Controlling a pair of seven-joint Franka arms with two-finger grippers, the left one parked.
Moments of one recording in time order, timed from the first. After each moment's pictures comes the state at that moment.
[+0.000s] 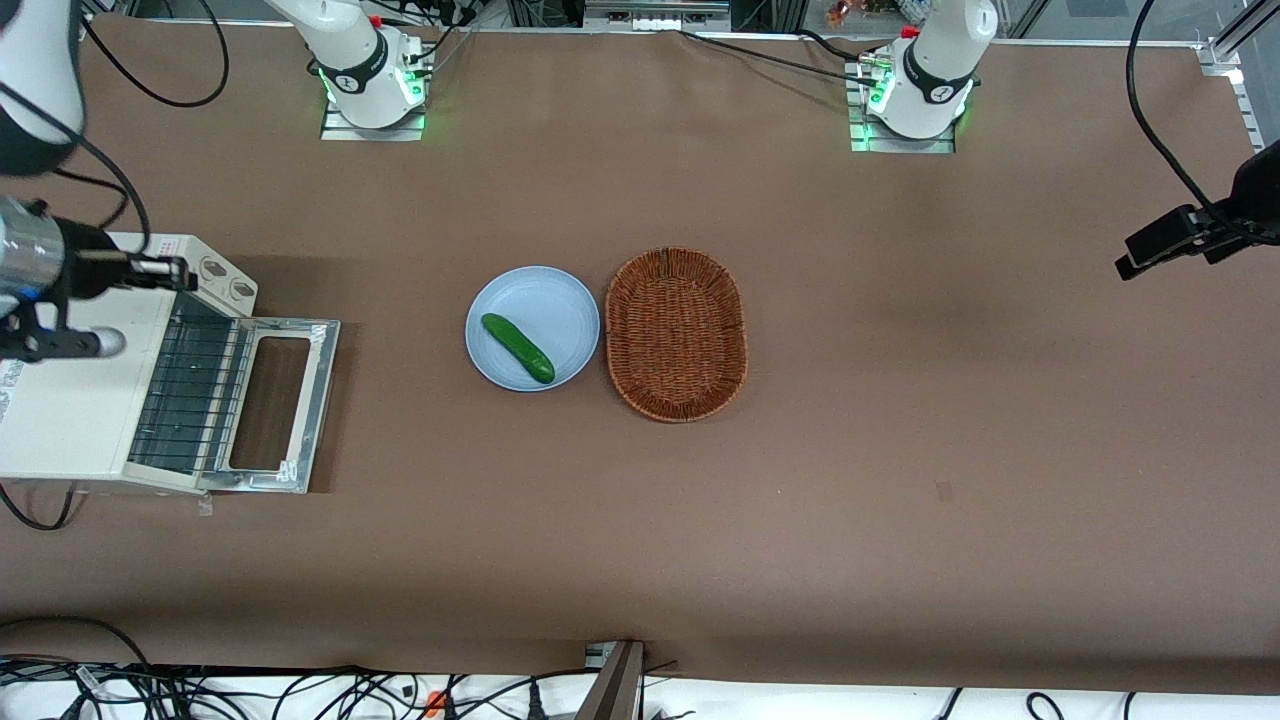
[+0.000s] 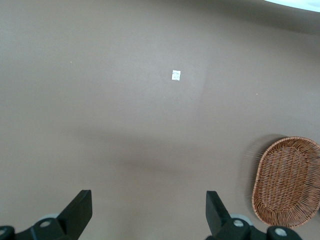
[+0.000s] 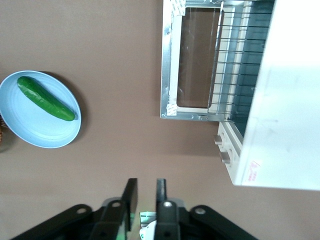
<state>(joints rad) 0.08 0.25 -0.10 -1.34 0.06 1.33 -0.02</state>
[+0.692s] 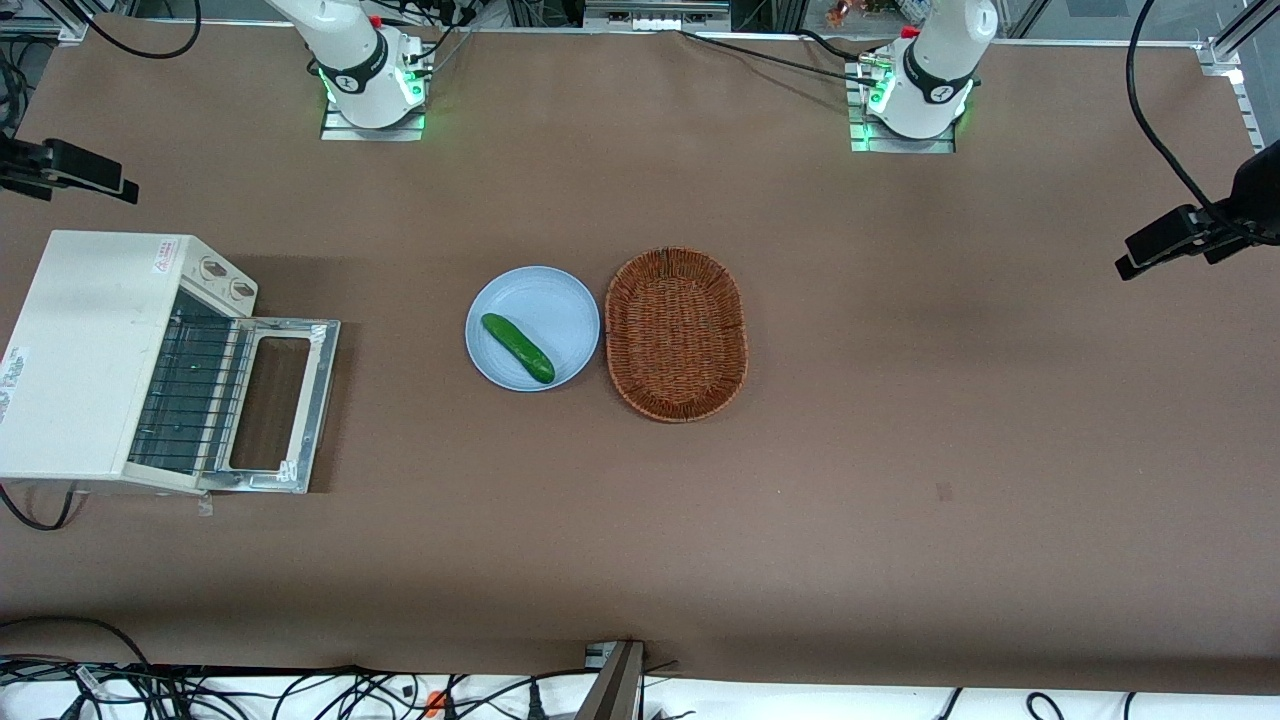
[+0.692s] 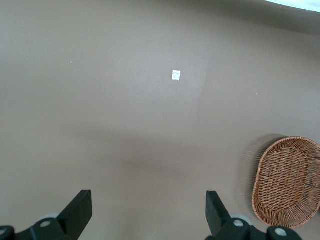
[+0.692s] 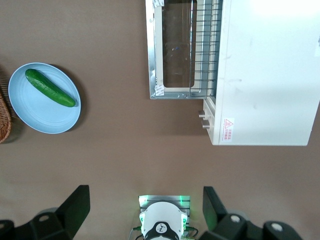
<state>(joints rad) 0.02 0.06 -0.11 -1.41 0.05 1.26 -0.03</state>
